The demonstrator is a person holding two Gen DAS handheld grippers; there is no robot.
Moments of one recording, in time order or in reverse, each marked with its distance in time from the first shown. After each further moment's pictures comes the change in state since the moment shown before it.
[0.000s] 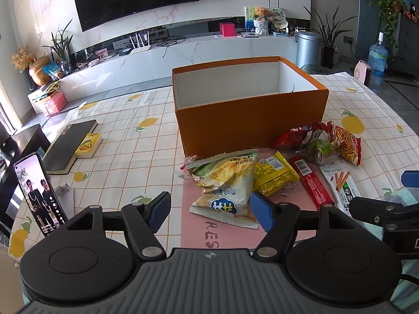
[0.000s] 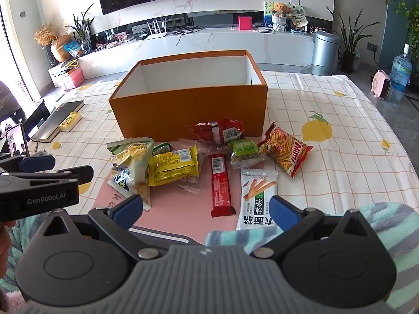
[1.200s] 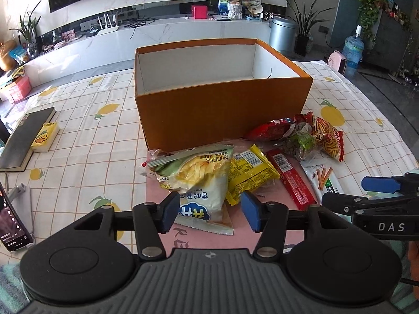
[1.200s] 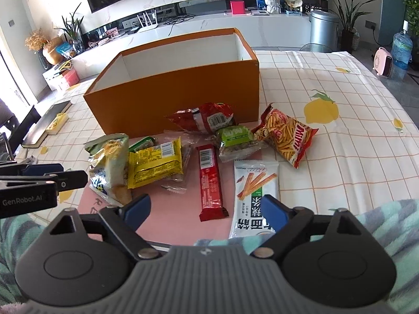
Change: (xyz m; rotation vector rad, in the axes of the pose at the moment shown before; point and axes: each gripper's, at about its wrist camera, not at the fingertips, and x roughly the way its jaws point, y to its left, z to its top) left arm 0.046 0.000 0.014 0.003 0.117 -0.168; right arm 0.057 -0.029 0.005 0.073 0.067 0.020
